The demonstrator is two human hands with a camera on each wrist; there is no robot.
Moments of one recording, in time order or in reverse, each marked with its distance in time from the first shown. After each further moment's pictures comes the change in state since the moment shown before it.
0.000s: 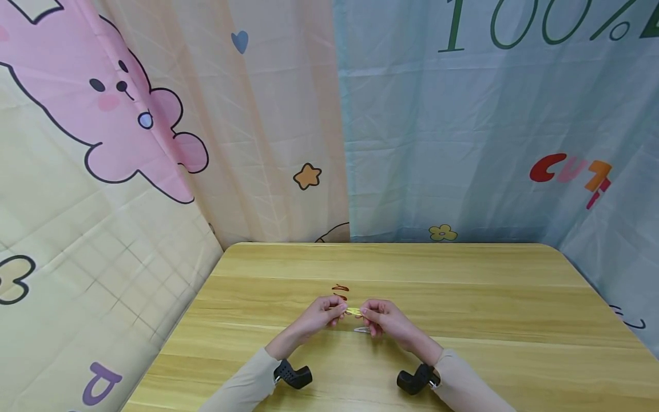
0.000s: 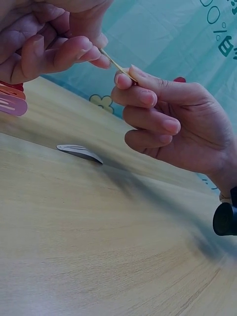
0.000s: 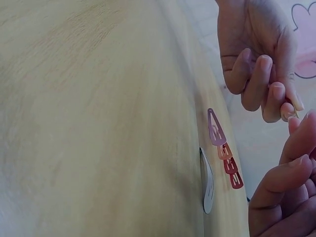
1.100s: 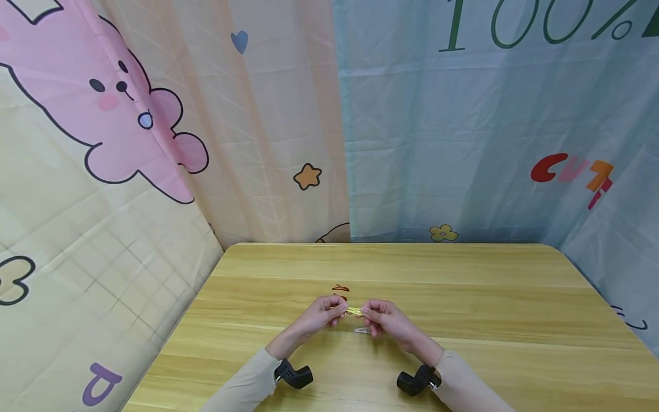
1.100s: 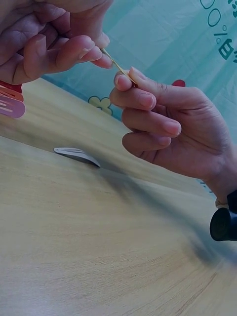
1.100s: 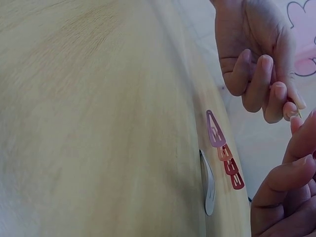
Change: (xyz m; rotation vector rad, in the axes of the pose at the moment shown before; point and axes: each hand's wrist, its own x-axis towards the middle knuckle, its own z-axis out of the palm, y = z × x) left_hand 0.002 0.000 0.000 -0.027 -0.009 0.003; right_hand 0.001 0.004 -0.003 0.020 -0.006 -0.034
